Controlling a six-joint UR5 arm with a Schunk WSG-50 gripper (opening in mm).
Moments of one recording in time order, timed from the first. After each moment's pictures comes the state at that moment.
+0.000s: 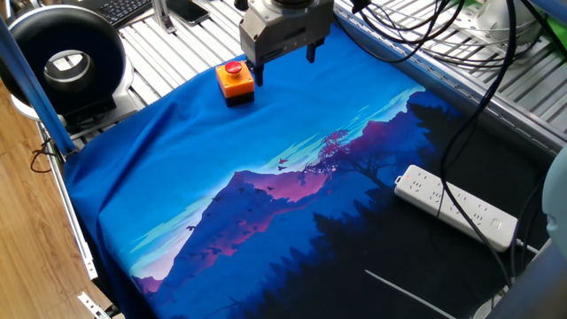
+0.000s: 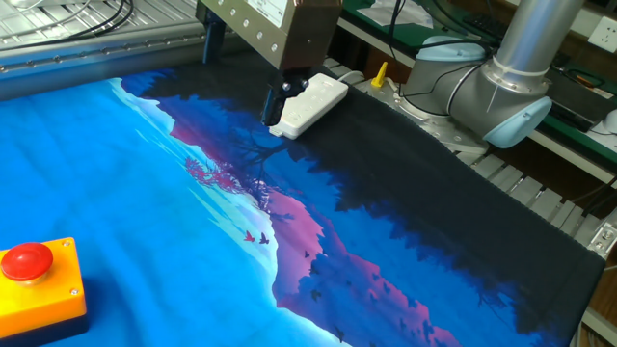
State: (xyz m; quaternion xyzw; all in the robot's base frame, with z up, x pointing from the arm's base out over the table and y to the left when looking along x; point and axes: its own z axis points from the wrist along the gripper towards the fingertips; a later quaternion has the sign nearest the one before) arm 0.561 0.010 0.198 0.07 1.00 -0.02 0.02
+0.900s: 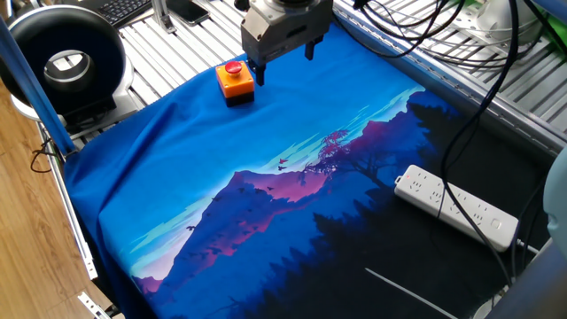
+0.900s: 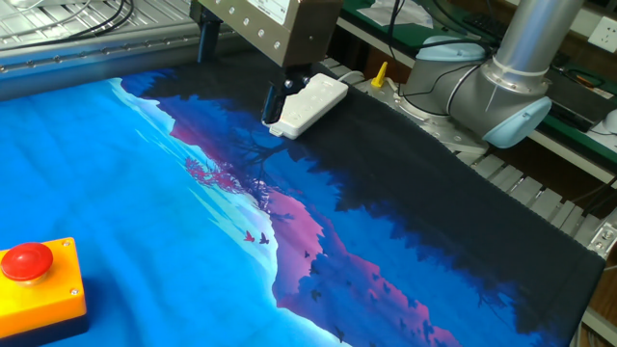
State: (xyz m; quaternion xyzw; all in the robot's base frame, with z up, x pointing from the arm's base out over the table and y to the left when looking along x) arm 0.567 0.008 0.199 0.03 1.00 -0.01 0.03
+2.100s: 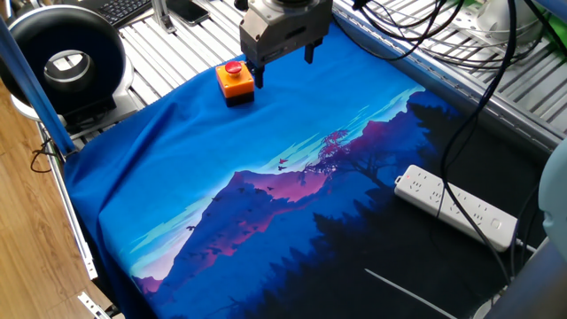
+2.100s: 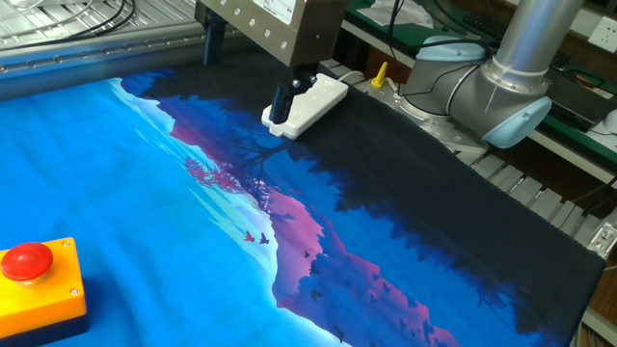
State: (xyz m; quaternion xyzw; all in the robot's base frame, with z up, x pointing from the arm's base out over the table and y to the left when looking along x) arm 0.557 0.013 0.200 0.04 1.00 -0.01 0.01
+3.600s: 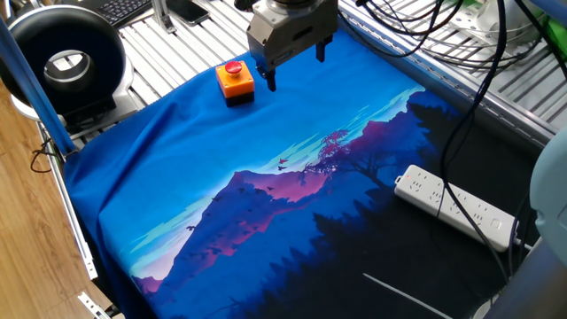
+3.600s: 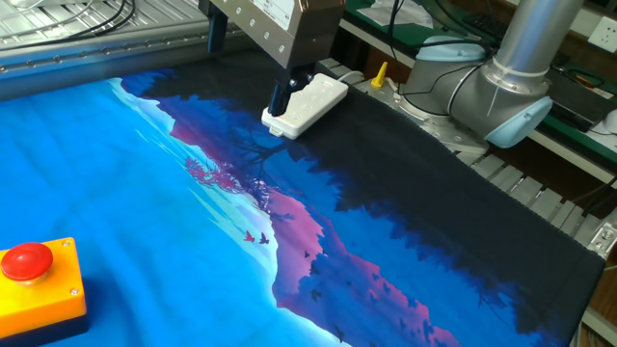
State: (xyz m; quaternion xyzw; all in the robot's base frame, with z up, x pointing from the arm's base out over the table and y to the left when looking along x) arm 0.542 -0.005 0.199 0.04 1.00 -0.06 -0.02
